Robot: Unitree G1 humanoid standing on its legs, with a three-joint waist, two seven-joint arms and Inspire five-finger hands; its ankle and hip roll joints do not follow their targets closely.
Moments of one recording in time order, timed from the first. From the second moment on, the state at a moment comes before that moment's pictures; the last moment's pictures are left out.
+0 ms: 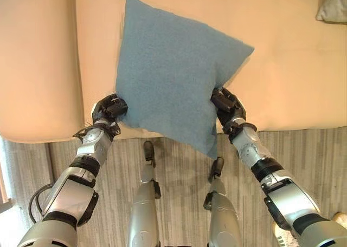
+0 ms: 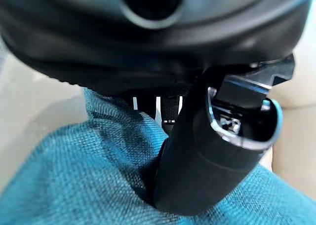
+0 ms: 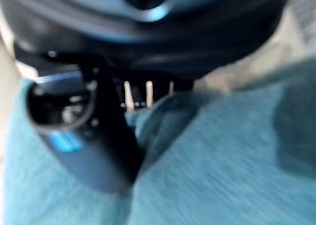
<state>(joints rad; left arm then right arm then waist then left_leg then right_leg) -0.84 0.52 -0.38 1.04 -0.93 -0.13 0.08 -0.79 -0.37 0.38 0.89 1.07 -0.15 0.00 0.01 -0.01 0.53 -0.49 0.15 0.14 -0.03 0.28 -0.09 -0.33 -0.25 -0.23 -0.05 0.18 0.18</state>
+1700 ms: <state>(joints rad) -0.81 0.46 -0.34 0.96 -0.71 -0.15 0.10 -0.24 -0.35 0.51 0.53 1.27 -0.05 0.16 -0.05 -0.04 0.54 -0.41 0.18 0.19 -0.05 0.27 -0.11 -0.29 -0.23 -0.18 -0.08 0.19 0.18</state>
